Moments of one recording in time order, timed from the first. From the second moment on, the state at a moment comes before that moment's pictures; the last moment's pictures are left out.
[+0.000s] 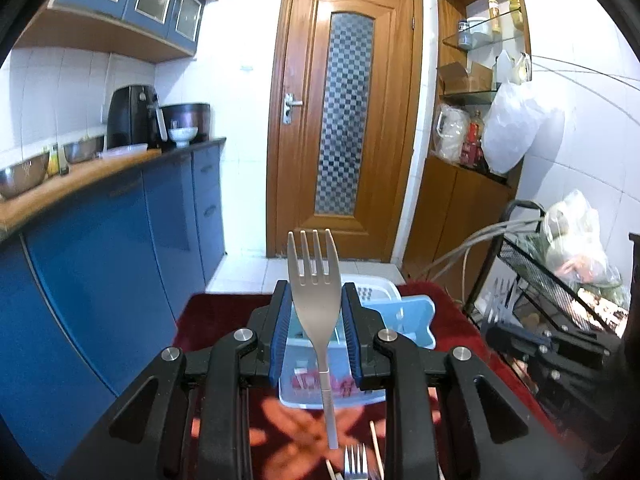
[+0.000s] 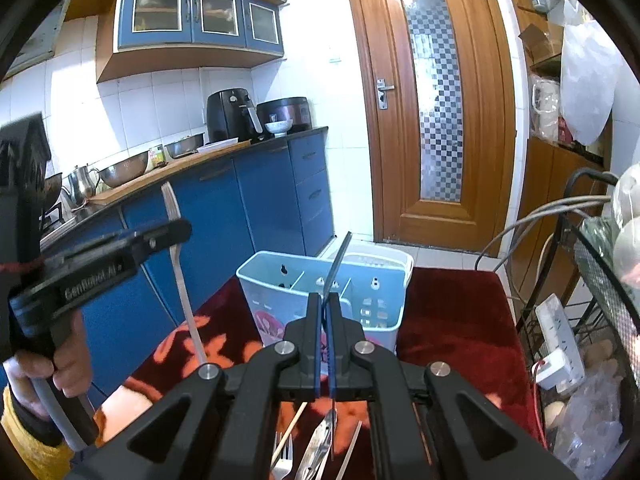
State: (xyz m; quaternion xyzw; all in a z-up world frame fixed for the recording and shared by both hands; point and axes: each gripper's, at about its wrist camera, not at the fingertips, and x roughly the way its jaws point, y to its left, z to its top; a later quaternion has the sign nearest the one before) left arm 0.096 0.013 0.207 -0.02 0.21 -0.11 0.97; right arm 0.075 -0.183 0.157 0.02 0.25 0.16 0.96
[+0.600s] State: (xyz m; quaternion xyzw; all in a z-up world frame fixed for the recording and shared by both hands) left arm 0.195 -0.017 0.258 -0.01 0.17 -0.06 0.98; right arm 0.146 -0.186 0.219 0.02 0.19 0.14 0.97
